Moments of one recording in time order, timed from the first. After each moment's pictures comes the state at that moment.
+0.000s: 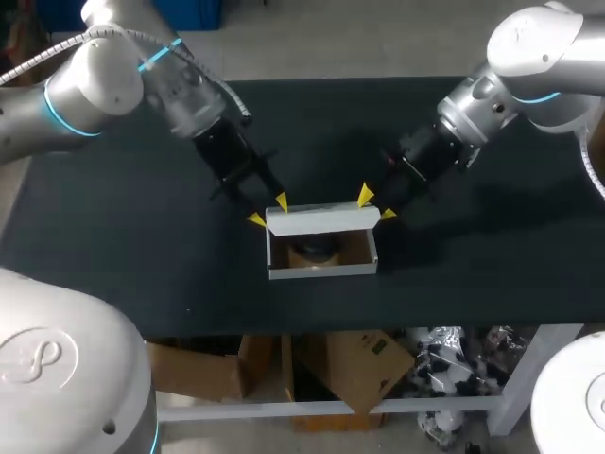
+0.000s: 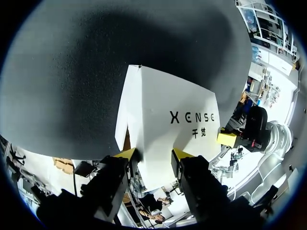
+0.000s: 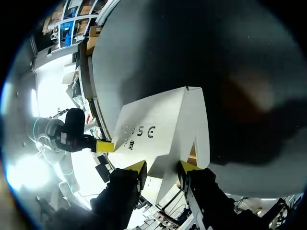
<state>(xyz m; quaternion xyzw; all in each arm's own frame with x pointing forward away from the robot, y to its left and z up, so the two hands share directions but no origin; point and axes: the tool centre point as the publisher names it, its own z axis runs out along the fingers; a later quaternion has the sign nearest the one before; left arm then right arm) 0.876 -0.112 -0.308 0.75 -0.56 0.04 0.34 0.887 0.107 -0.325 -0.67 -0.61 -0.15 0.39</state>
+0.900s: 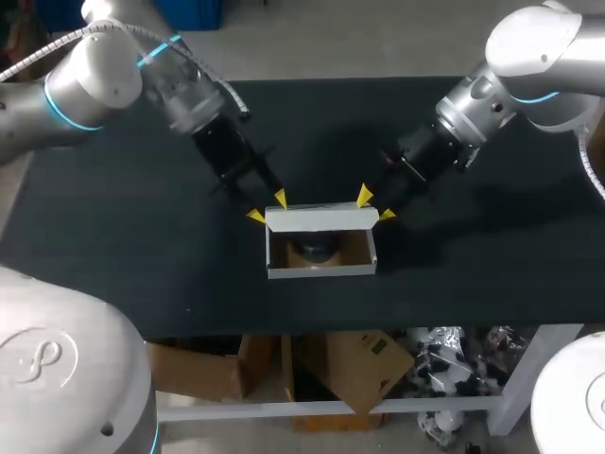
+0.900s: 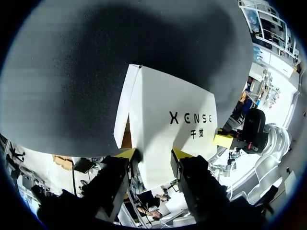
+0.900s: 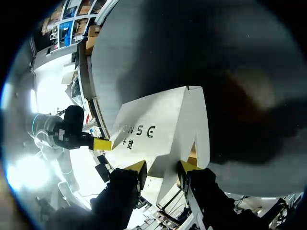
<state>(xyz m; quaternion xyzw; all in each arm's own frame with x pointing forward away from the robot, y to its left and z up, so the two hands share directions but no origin) 0.880 -0.111 -0.304 0.75 -0.55 0.03 0.36 0.885 0.108 -0.325 -0.67 -0.61 -0.14 0.39</state>
